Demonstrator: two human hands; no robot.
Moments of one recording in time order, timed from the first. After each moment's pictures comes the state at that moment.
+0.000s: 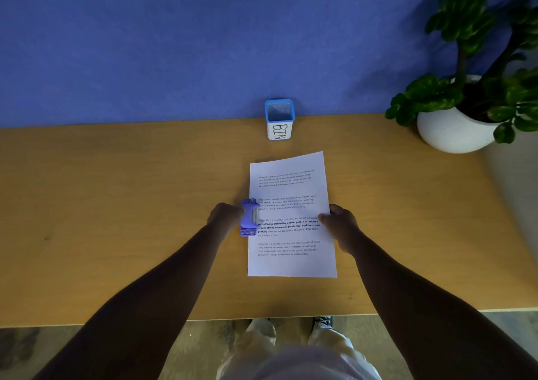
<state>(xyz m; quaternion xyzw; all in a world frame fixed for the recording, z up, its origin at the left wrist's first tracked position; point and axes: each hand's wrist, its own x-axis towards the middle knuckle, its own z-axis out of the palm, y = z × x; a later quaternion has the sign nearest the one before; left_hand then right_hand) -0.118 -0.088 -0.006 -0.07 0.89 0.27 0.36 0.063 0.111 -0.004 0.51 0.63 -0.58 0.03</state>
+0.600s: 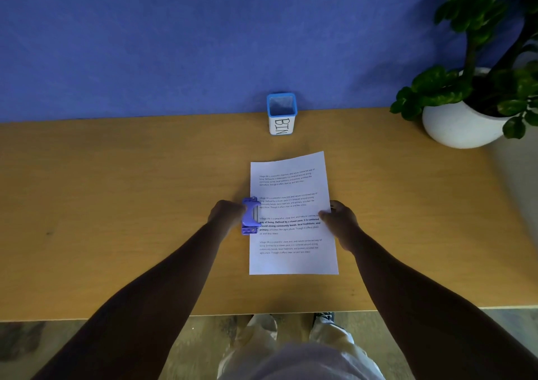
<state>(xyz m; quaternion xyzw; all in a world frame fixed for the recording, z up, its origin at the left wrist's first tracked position) -0.119 -0.092 -0.014 -0.02 0.90 0.21 0.38 0.061 0.109 -0.016 0.50 0.66 -0.56 0.04</state>
